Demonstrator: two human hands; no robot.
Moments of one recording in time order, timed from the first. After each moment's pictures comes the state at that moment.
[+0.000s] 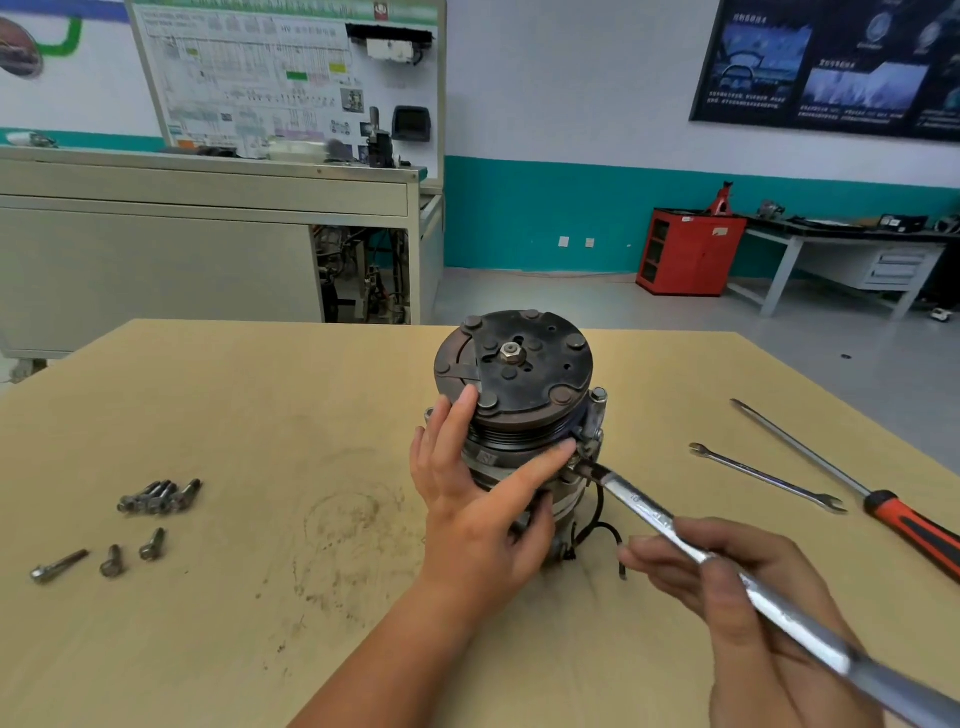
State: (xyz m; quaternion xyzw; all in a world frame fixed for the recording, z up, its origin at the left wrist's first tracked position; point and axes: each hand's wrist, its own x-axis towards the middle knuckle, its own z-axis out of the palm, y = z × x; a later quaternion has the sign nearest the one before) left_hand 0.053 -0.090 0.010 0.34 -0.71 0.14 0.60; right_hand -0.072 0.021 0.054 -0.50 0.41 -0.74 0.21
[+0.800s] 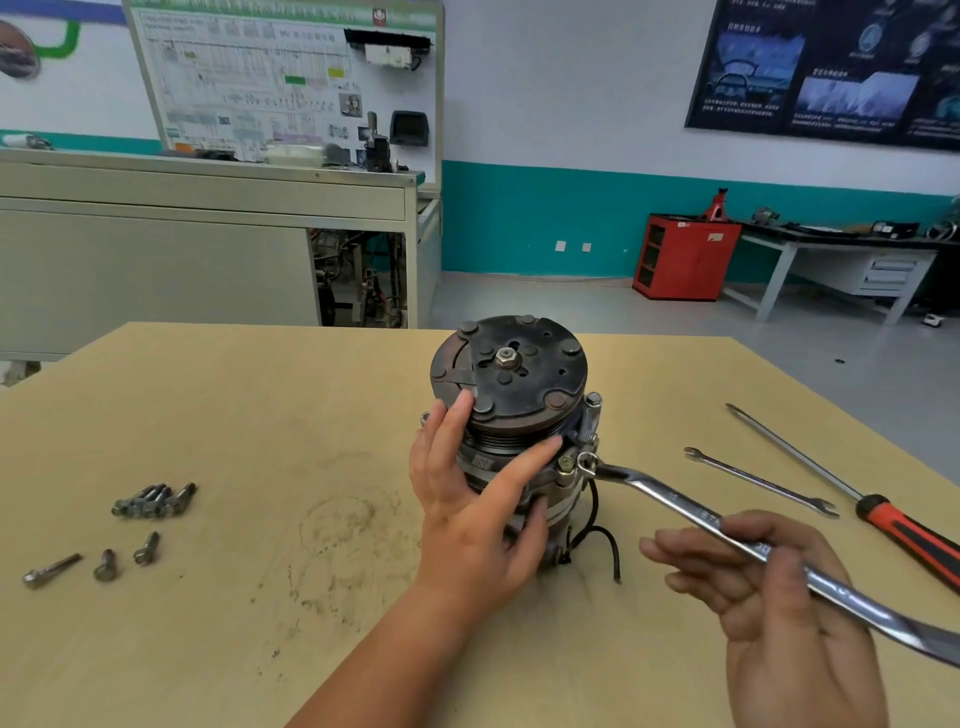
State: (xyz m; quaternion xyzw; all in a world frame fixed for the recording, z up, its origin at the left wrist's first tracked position) left_hand 0.053 -0.094 0.007 0.34 -0.70 0.13 0.61; right_hand -0.086 0.009 0.052 -0.44 0.34 -0.79 0.26
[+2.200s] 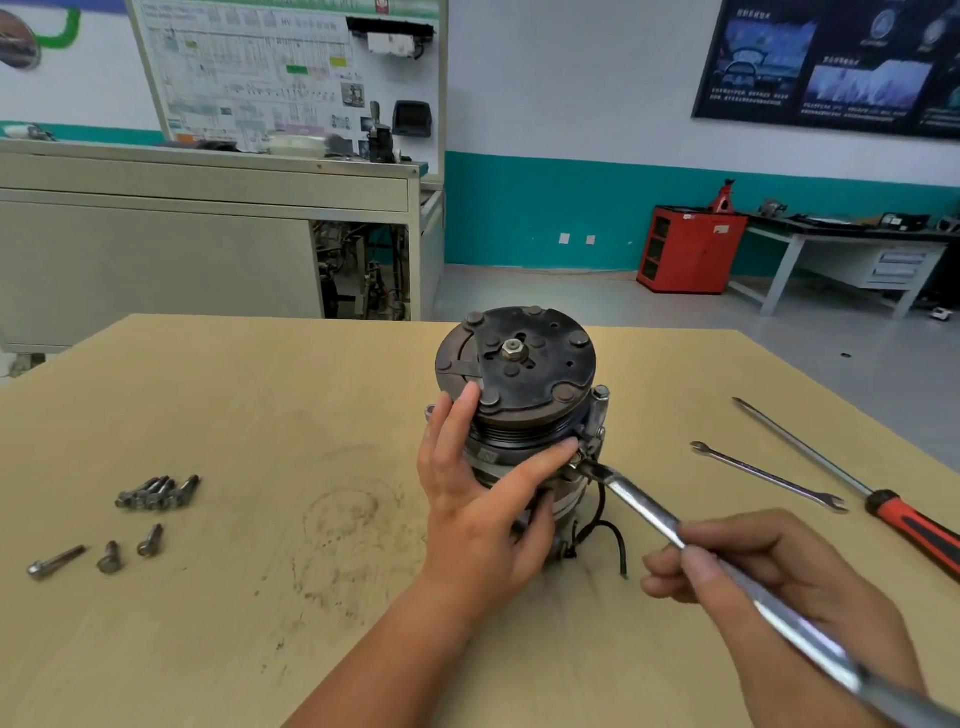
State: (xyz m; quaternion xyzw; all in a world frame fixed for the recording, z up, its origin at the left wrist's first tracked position) left_hand 0.052 -0.092 0.009 0.33 -0.71 0.12 0.61; right_hand -0.087 0.025 0.068 -0.52 0.47 -0.67 0.22
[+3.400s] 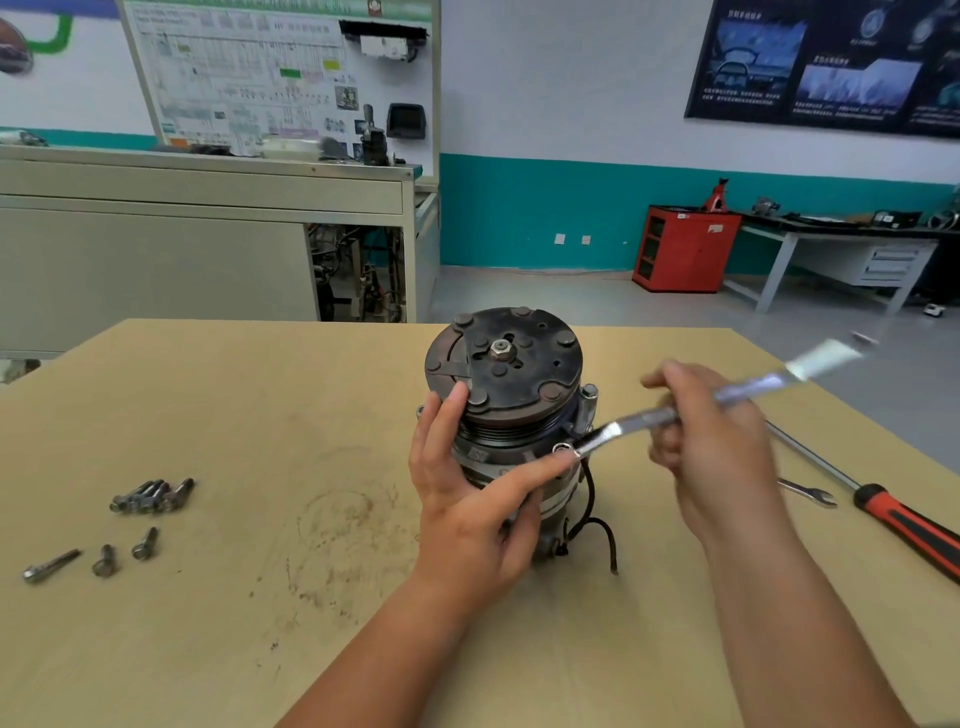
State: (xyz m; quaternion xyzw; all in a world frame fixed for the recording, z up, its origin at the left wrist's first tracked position) left_hand 0.052 -0.092 0.009 0.31 -0.71 0.13 0.62; right_hand -0.111 -0.054 0.092 -0.50 0.43 -0.66 0.35
